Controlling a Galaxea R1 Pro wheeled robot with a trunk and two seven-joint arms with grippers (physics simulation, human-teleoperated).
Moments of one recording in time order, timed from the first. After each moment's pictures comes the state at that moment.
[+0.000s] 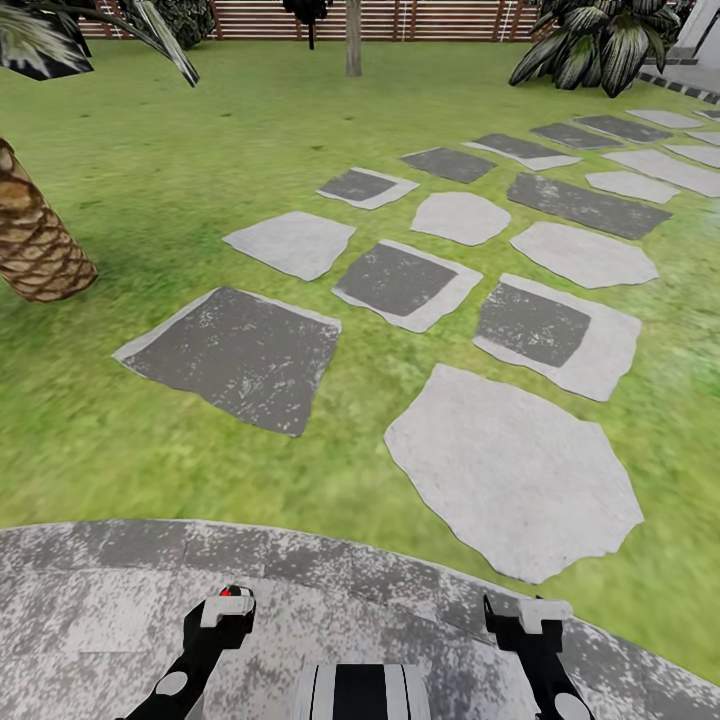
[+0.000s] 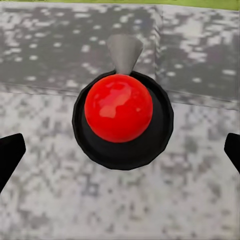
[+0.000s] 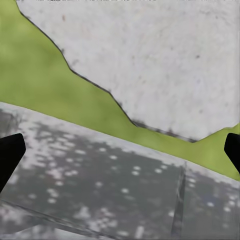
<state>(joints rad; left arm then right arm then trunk) -0.45 0.04 0.05 -0.34 -0.06 -0.34 0.01 -0.24 -0.07 0.00 -0.74 0.03 -0.26 -0.11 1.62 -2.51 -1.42</state>
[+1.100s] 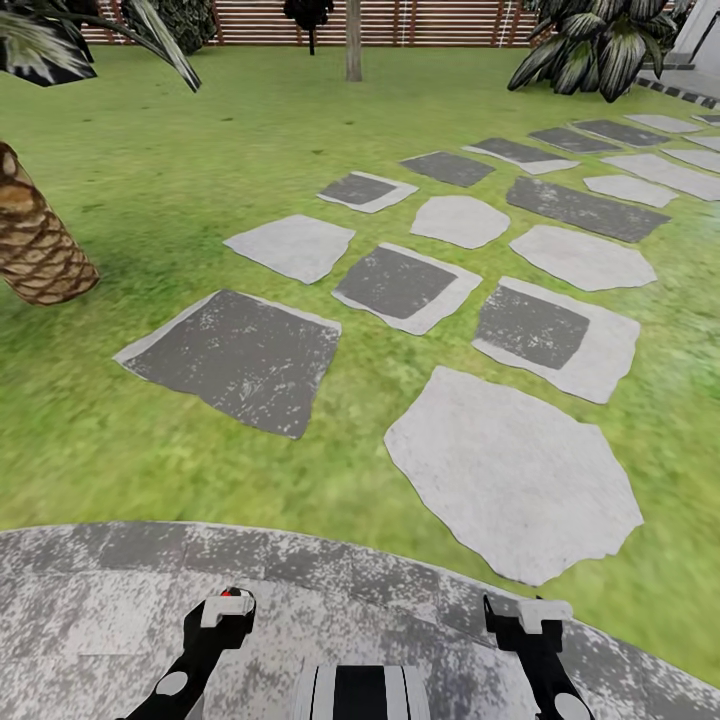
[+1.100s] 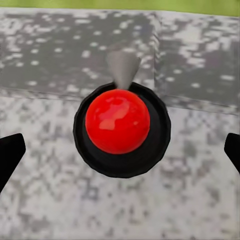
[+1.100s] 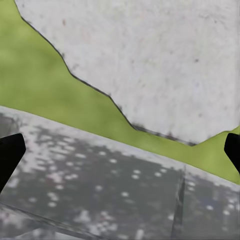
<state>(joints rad) -0.45 0.03 0.05 -0.34 -0.06 -0.34 0.01 -0.24 -0.07 0.00 -0.74 0.03 -0.26 -0.11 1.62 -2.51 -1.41</state>
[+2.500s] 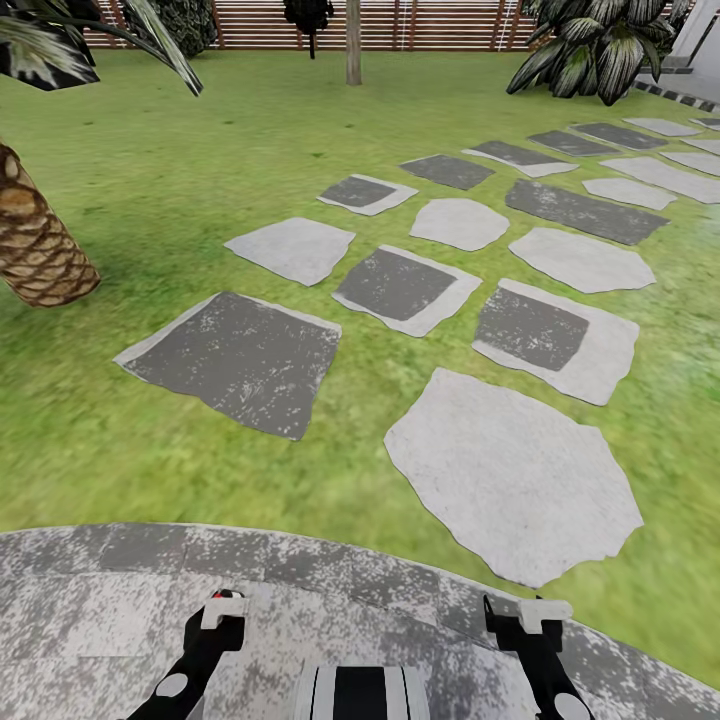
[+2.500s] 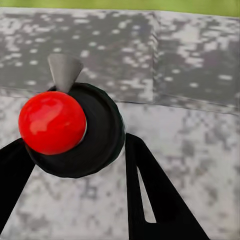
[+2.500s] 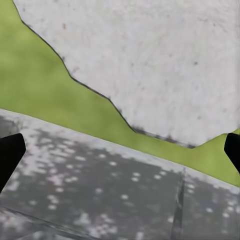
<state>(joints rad) -0.45 0.03 0.05 -0.33 -0.06 -0.34 0.01 -0.24 -0.07 0.00 -0.74 0.03 -0.26 -0.11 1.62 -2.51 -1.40</state>
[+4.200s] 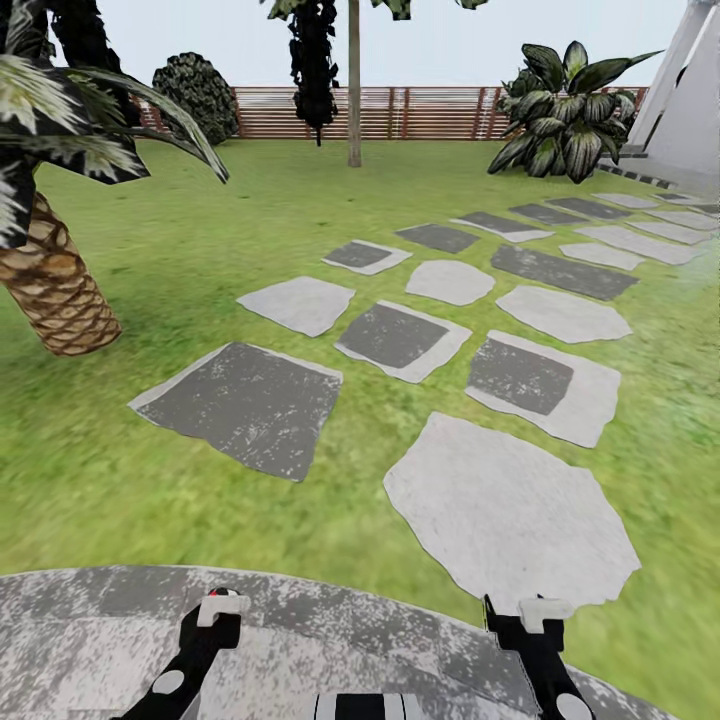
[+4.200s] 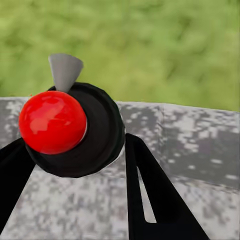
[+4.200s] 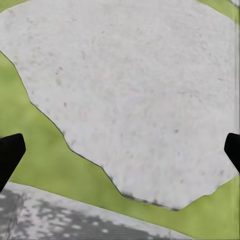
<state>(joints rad) -0.45 0.05 0.05 -0.34 -0.06 -0.32 0.01 -0.24 -0.07 0.00 -0.74 0.04 -0.27 -0.11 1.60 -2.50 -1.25</state>
